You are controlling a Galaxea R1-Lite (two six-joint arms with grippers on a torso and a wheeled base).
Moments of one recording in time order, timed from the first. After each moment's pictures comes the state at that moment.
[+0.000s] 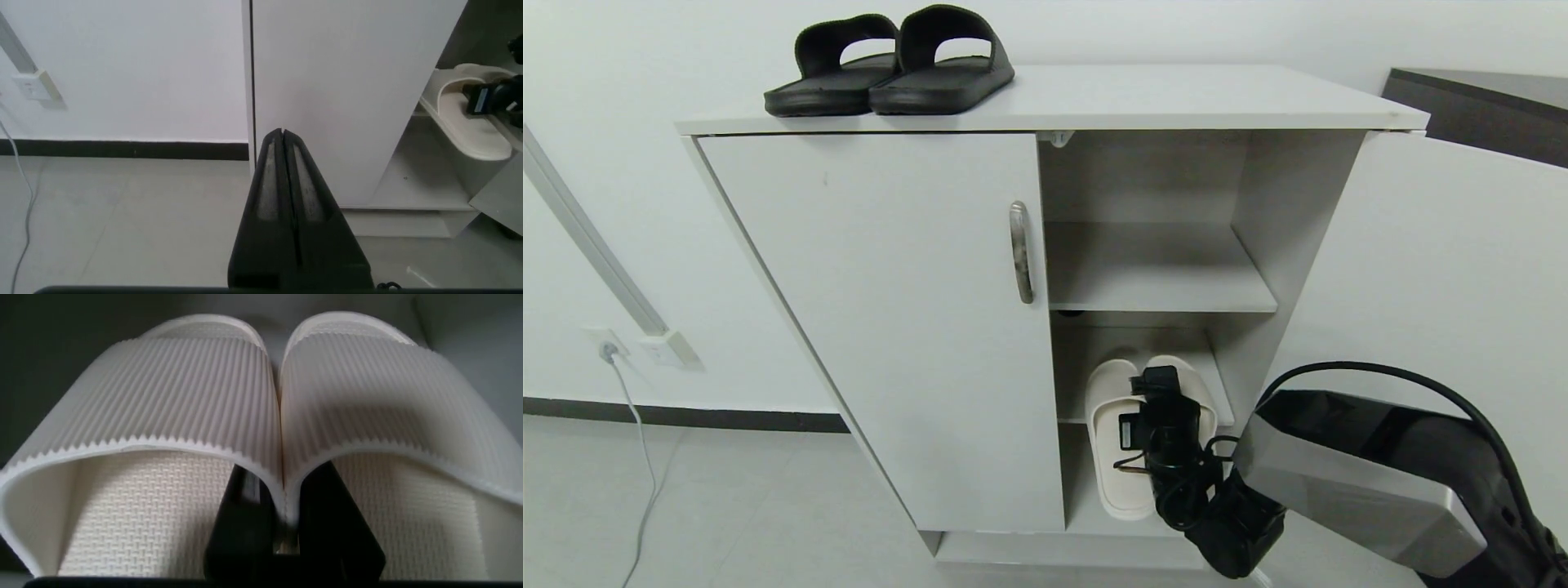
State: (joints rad) left arm 0.00 0.00 0.00 0.00 0.05 0.01; right arm 0.69 2.54 -1.15 -1.22 -0.66 0.09
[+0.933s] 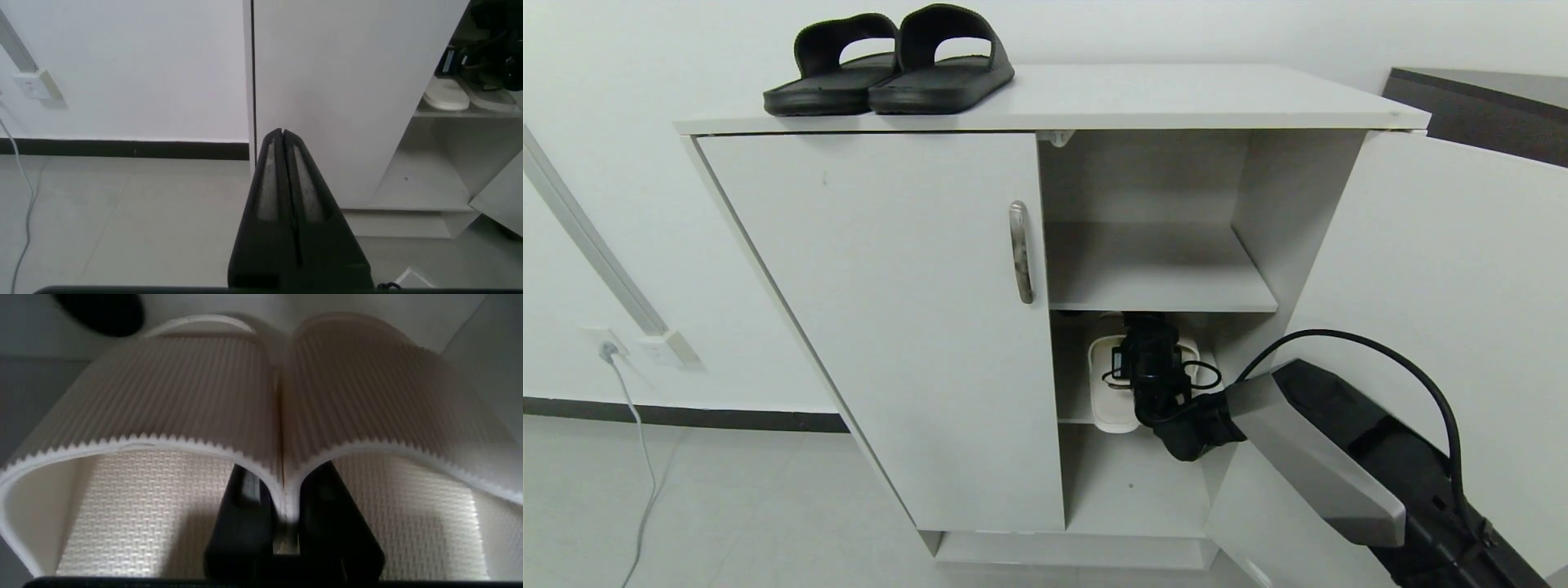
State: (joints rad) left arm 0.00 0.00 0.00 0.00 0.05 0.01; right arm 0.57 2.72 -1.87 -0.72 -0.61 0.10
